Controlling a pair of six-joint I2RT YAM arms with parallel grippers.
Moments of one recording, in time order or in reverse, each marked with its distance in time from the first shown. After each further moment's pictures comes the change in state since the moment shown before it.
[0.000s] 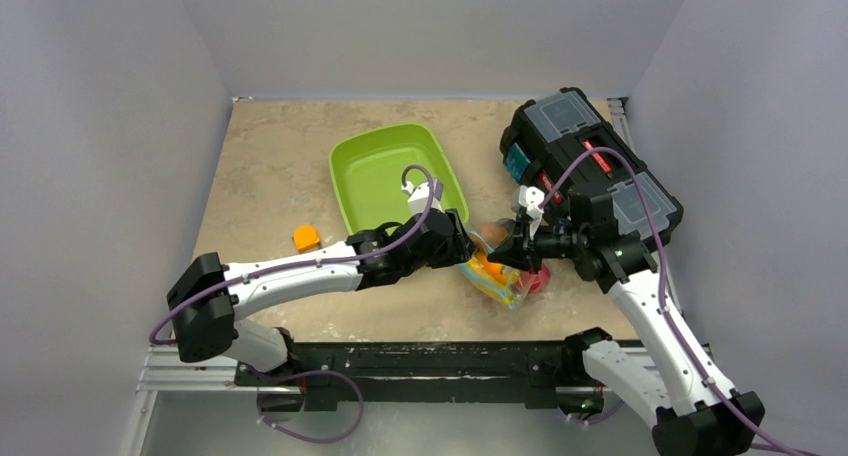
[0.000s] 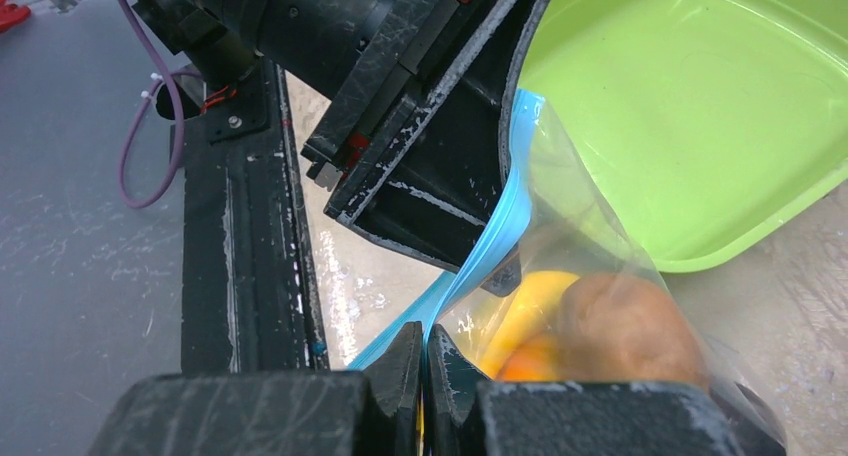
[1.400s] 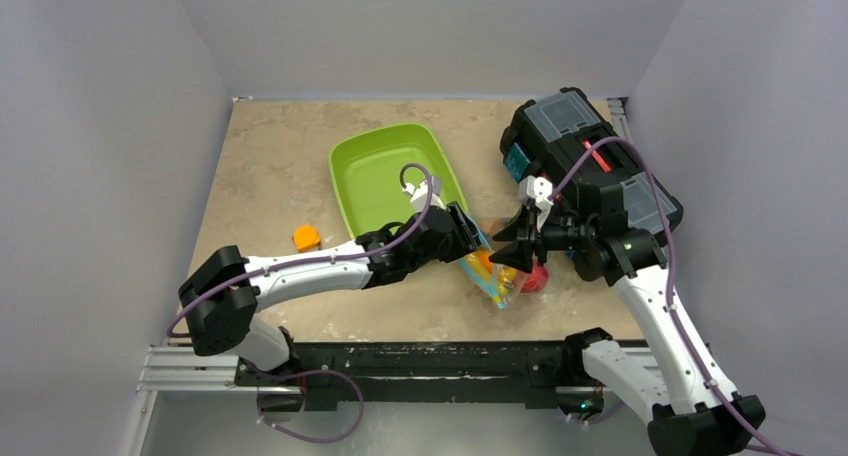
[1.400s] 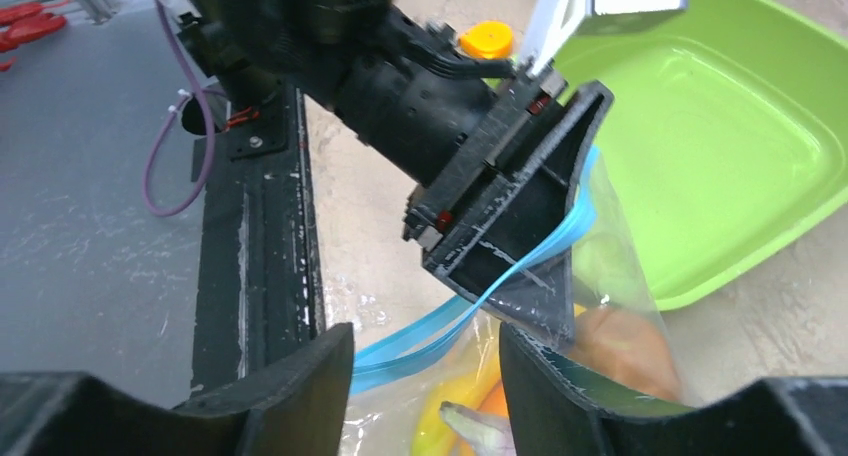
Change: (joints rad) left arm 0.040 0.069 -0.060 0.256 0.060 -0.141; right arm -0.052 0.028 0.132 -0.111 -0.079 -0.080
